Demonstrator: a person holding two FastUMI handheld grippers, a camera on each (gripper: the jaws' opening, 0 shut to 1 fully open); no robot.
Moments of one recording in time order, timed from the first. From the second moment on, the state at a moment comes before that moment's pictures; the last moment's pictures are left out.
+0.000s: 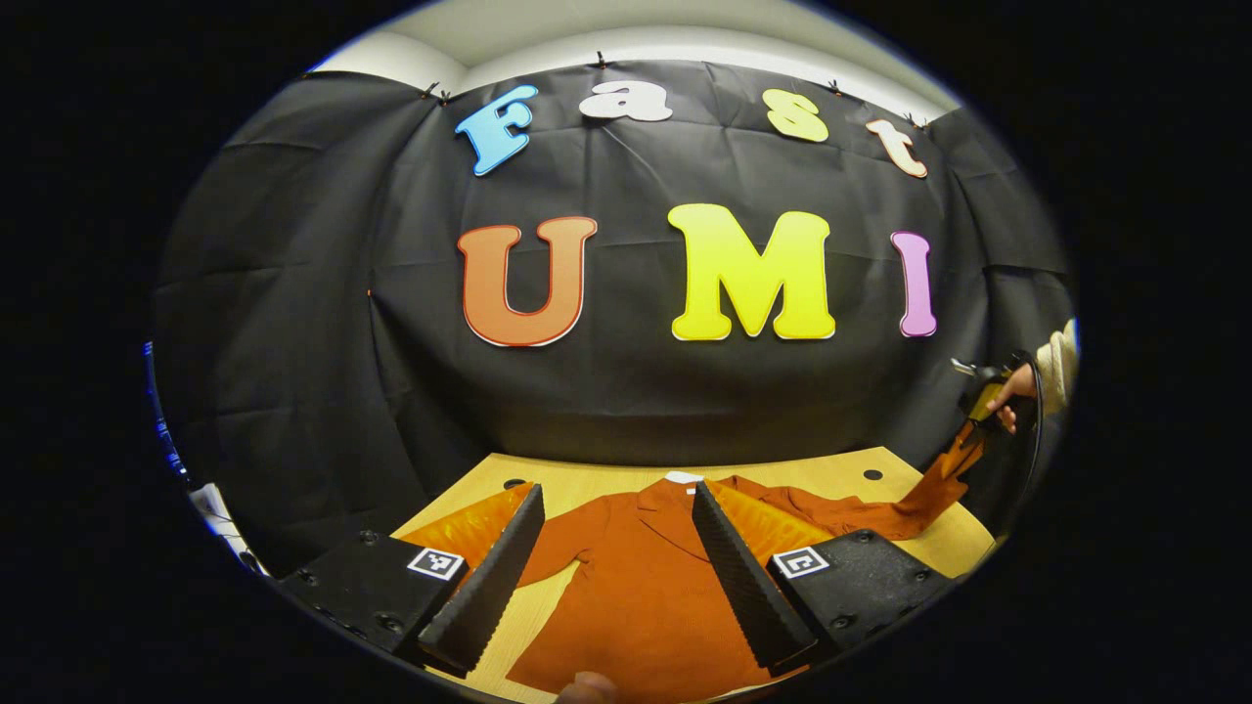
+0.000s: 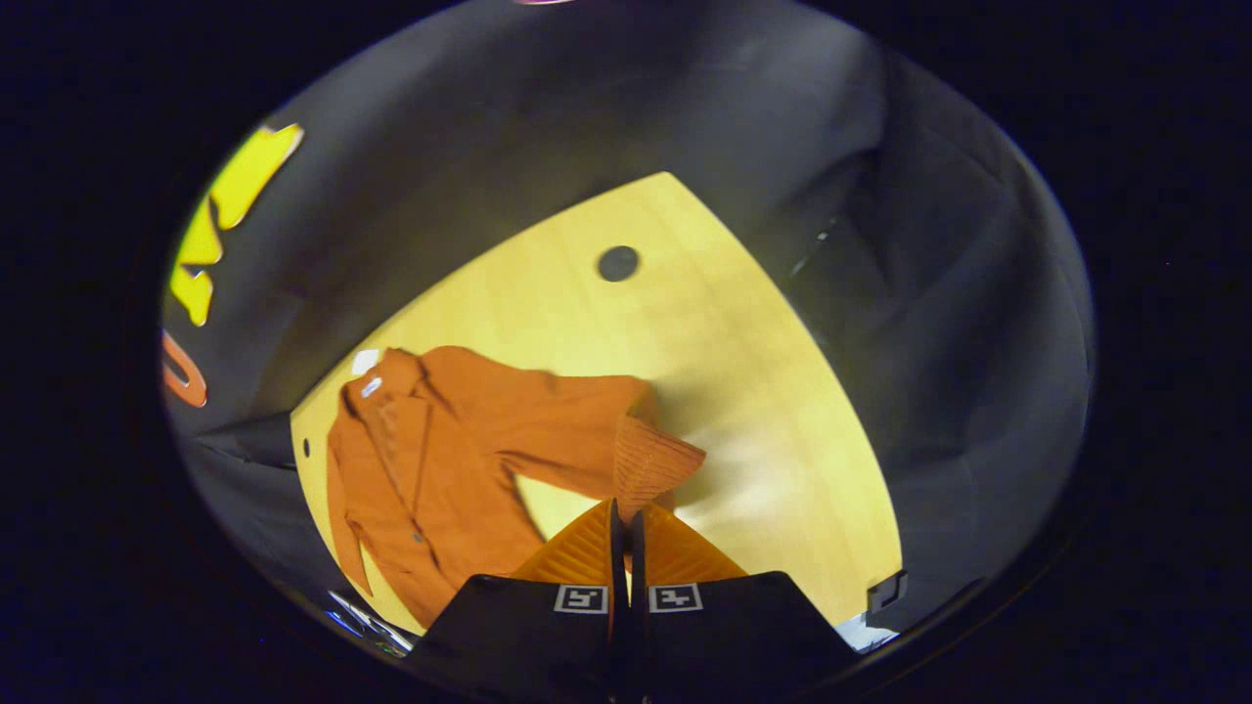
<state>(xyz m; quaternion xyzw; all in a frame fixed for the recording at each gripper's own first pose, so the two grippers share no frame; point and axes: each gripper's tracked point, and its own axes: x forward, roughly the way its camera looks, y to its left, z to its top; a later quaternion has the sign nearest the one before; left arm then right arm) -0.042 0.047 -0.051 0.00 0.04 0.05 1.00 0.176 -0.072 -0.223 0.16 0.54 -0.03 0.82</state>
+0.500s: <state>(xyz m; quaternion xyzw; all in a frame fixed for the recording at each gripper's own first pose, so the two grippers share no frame) -0.053 0.122 -0.075 -0.01 0.06 0.07 1.00 0.214 0.265 -0.199 0.08 0.53 0.19 0.82</state>
